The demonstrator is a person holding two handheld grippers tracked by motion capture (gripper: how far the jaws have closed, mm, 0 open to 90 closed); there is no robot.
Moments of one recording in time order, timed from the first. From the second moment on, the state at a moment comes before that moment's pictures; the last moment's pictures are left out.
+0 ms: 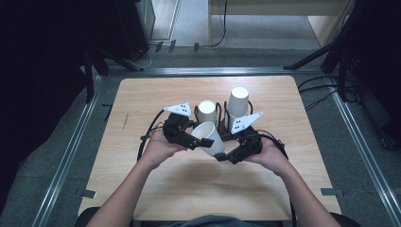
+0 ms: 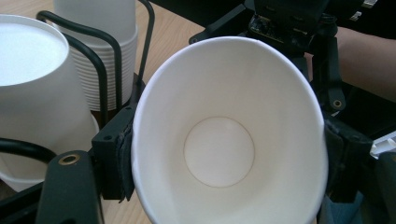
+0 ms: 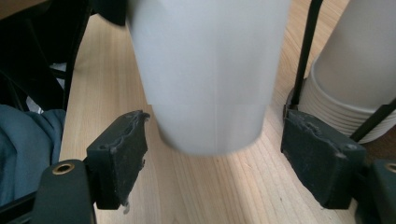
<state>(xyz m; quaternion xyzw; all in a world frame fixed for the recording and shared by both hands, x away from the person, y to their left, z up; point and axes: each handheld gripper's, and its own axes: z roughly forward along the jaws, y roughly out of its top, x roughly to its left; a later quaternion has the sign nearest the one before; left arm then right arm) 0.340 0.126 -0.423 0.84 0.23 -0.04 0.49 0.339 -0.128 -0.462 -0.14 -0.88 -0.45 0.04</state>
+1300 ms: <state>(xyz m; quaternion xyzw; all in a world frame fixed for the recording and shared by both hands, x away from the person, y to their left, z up) 0.330 0.194 -0.416 0.86 0.26 0.00 0.44 0.358 -0.176 -0.445 -0.16 -0.87 -0.46 0.01</state>
